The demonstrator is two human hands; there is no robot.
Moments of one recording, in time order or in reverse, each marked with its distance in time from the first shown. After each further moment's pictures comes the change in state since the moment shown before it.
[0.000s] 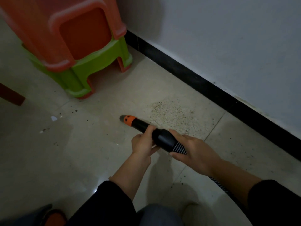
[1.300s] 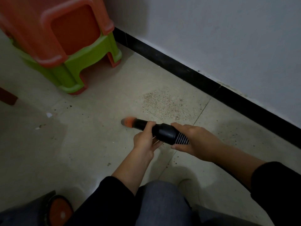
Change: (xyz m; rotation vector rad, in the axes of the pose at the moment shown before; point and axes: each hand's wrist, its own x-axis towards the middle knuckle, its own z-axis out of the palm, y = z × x) left_hand -0.047 -0.031 -0.007 -0.058 -0.099 -0.080; right_hand -0.055 -0.005 -0.005 -0.120 0.042 -0.029
